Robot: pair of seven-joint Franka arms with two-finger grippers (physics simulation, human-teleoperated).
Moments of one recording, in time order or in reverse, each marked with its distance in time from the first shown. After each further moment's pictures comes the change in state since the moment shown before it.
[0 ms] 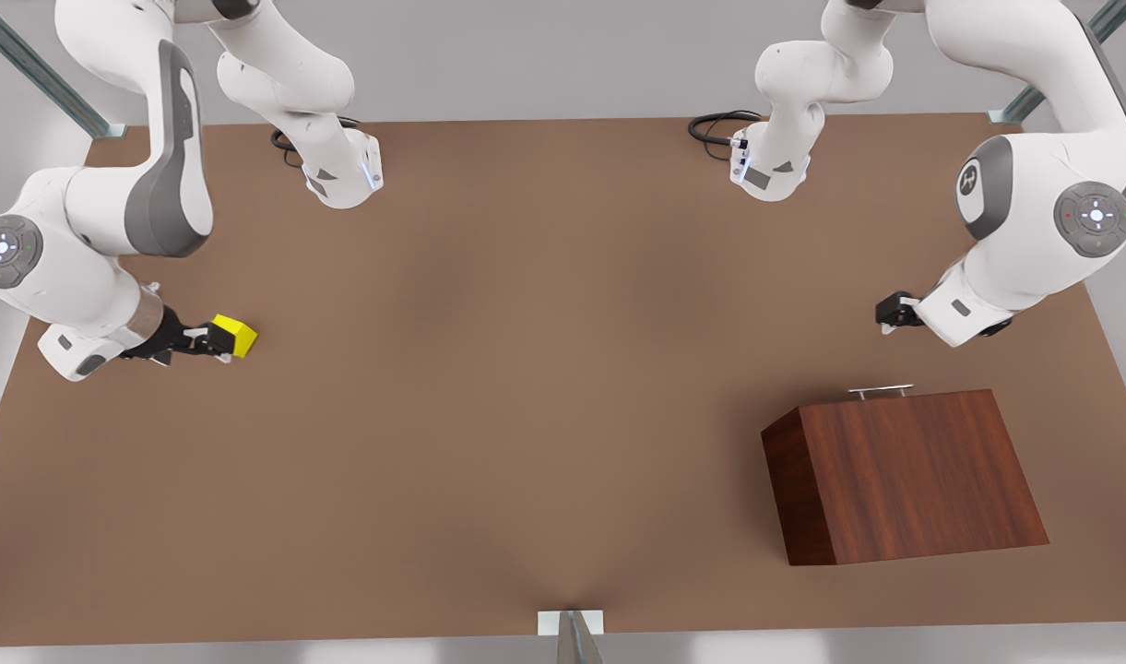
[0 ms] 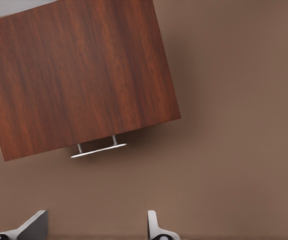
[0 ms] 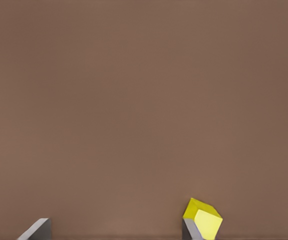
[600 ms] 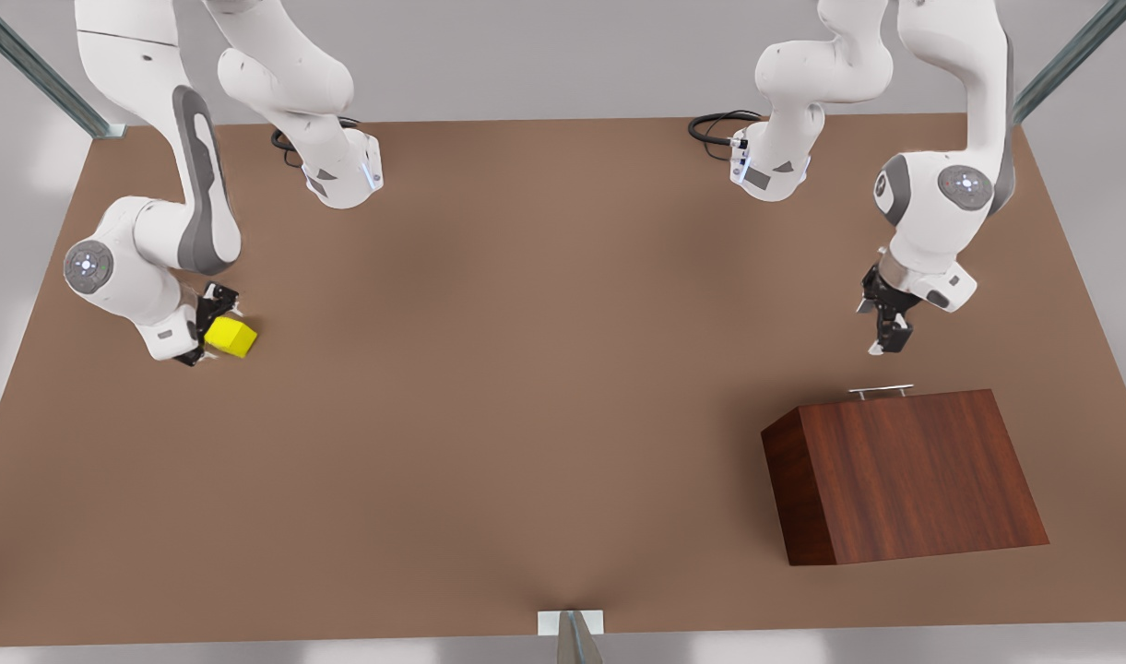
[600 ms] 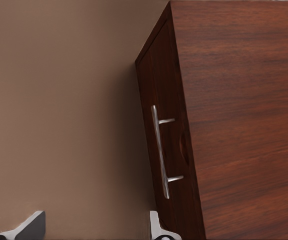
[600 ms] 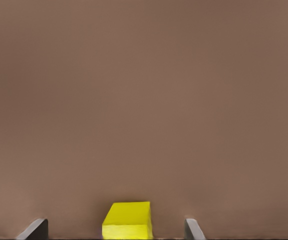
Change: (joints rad) left arm 0.000 -0.291 0.073 -0.902 0.001 0.912 -1.670; right arm -0.065 -0.109 -0.184 -0.681 0.012 0.505 -1.313
